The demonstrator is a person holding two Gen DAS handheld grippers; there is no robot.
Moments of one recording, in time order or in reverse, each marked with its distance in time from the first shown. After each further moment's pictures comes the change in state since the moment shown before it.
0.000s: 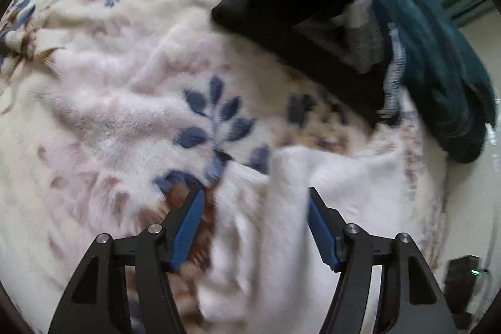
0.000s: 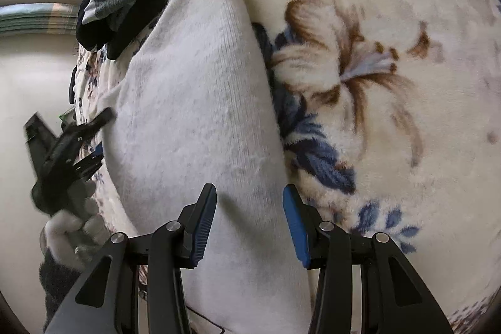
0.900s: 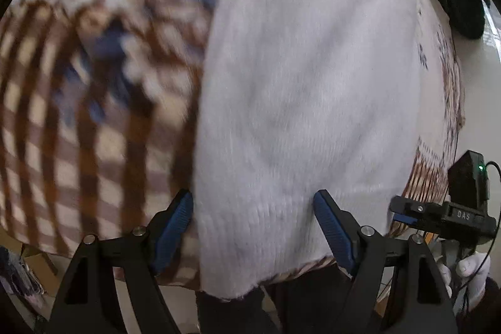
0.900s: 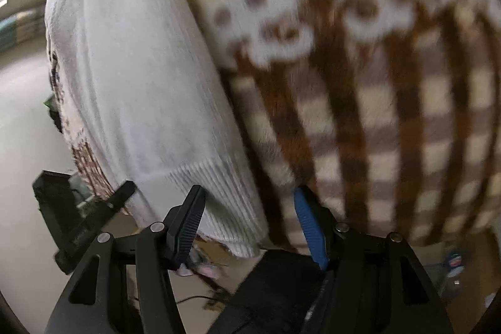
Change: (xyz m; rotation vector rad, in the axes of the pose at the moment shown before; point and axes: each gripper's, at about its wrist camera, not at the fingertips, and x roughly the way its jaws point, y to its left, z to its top) left arm -0.047 0.070 -0.313 0.088 0.440 0.054; right arm 0.062 -0.094 -0.301 0.216 0.227 0.030
